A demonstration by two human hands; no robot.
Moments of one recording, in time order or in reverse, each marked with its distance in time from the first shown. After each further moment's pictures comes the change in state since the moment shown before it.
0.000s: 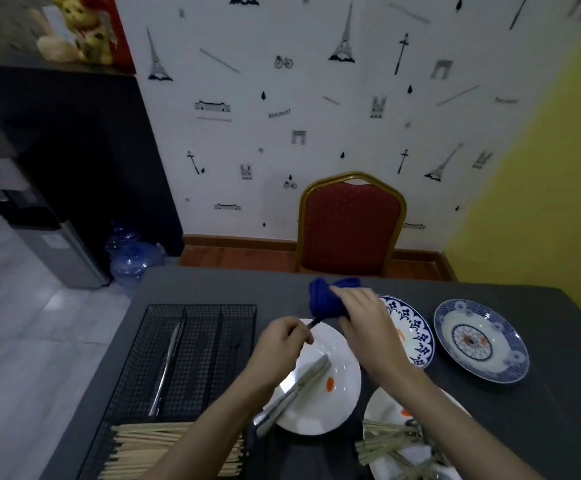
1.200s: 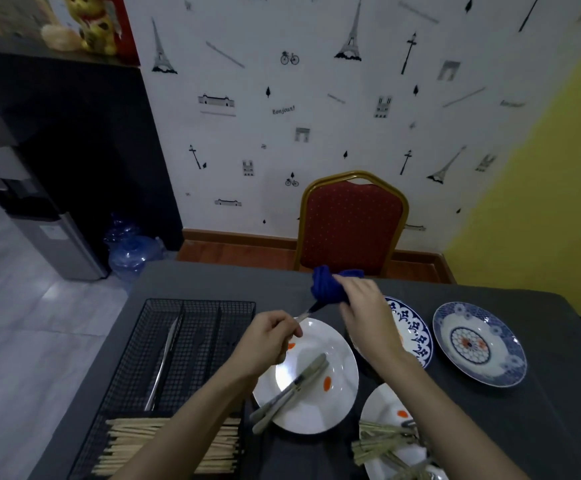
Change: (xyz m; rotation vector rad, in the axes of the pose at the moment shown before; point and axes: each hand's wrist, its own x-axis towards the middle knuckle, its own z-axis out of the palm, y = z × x) left_hand 0.007 -0.003 -0.017 -0.167 -0.037 -0.015; right_hand 0.018 0.011 0.002 -0.004 -0.013 0.049
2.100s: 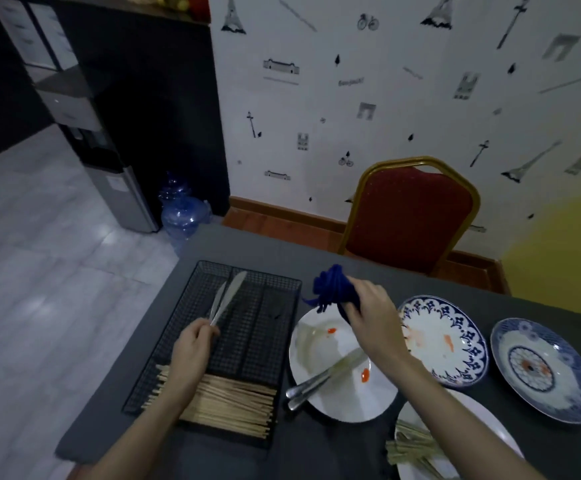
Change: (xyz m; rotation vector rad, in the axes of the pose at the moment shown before) left_hand -0.048 -0.124 -0.134 0.163 0.641 -0.185; right_hand 0.004 -0.030 0.072 0.142 -0.132 -0.050
